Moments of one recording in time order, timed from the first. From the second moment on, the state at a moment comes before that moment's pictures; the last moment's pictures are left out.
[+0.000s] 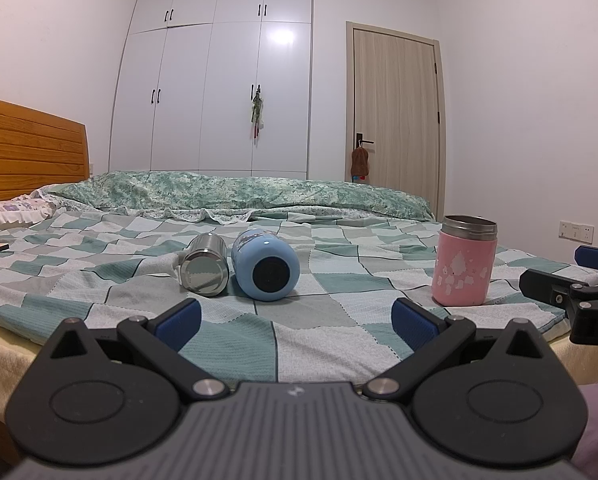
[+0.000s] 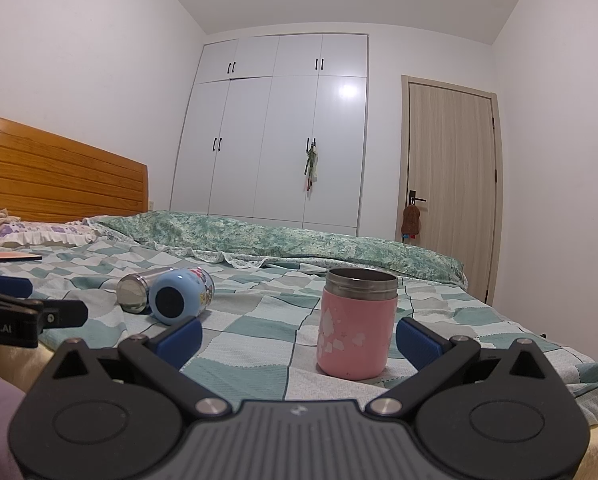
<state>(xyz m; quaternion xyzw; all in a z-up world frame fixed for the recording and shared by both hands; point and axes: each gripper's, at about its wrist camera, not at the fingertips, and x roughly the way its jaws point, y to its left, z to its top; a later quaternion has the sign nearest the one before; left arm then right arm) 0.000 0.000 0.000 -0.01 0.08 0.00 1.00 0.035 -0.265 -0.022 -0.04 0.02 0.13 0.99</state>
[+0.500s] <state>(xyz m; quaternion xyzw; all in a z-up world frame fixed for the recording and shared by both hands) 0.001 0.000 0.002 -0.01 0.08 0.00 1.00 0.039 -0.263 -0.019 -0.04 0.03 0.15 0.99</state>
